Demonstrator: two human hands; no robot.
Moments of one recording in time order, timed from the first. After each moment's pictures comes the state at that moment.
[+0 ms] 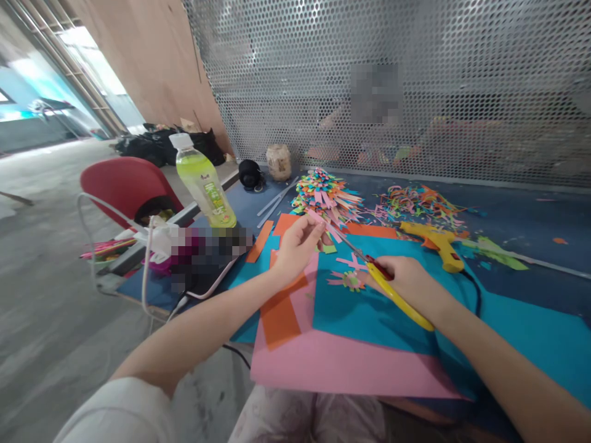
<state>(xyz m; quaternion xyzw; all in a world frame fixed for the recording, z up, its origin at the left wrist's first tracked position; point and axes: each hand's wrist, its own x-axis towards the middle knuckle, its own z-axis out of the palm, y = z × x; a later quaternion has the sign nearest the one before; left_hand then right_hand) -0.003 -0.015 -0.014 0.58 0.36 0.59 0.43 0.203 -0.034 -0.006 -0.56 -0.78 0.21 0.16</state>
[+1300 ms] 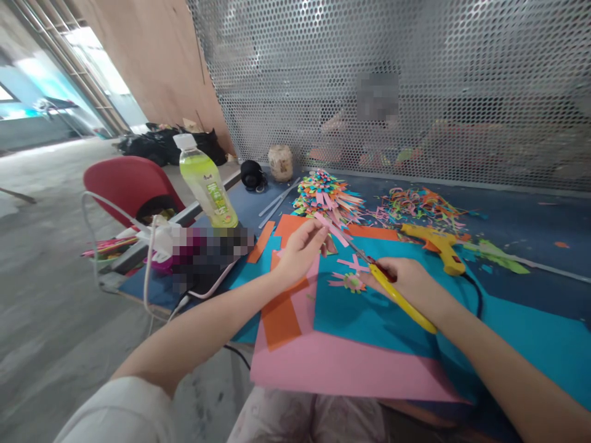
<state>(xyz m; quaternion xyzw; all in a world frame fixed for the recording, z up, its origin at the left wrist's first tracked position) -0.001 -0.019 -0.011 0.59 0.34 0.57 0.47 0.207 -0.028 -0.012 -0.55 -0.79 0.22 0.16</state>
